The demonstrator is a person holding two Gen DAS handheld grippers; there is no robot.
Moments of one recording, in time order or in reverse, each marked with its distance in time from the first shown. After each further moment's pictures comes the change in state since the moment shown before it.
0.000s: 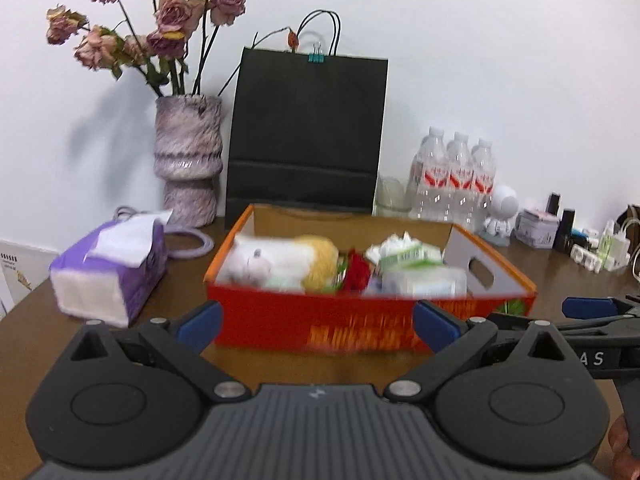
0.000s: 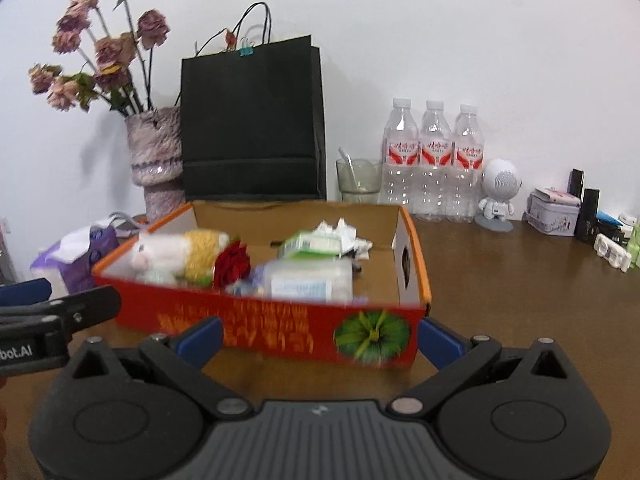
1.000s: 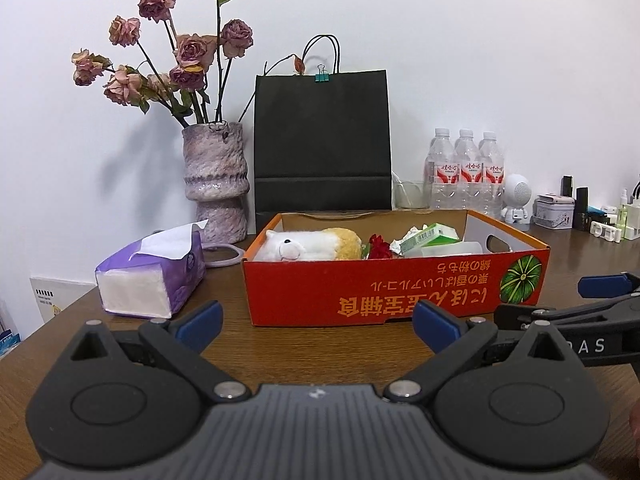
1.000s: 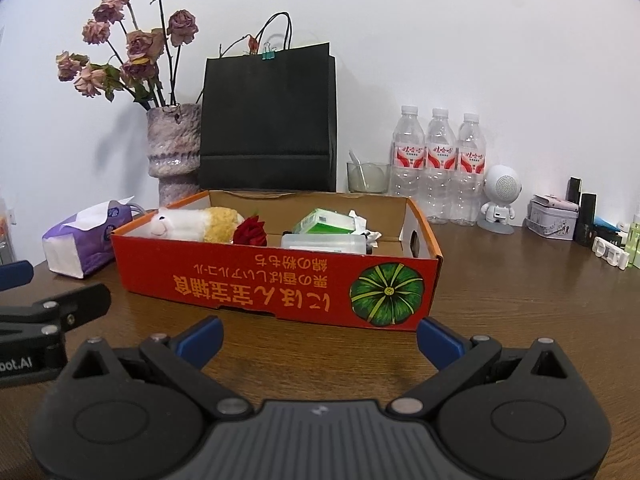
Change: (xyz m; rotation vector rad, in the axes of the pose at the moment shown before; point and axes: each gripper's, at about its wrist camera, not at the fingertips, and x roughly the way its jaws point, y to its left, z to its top) left arm -0.029 -0.006 -0.038 0.104 -0.107 0.093; right arm -0.014 0.014 -0.043 -0.036 -0.085 0.001
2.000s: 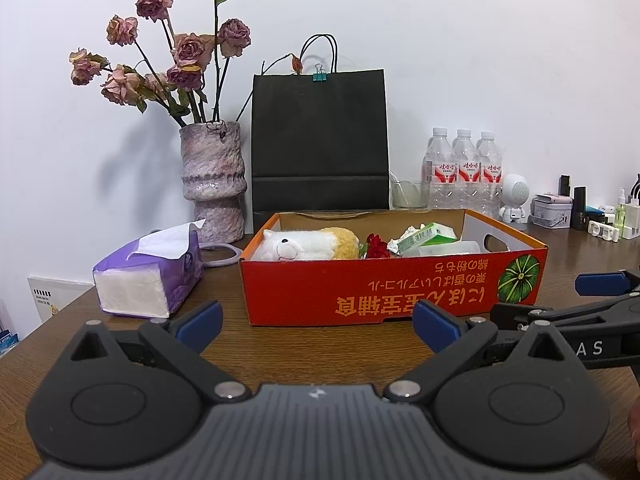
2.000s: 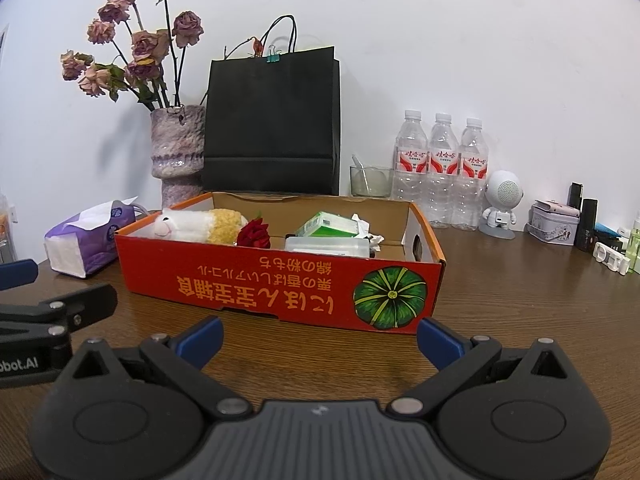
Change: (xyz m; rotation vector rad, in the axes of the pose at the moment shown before) left arm 0.000 0.001 -0.001 0.003 -0.001 -0.011; right arm -0.001 0.003 0.001 -0.011 -0.007 0.002
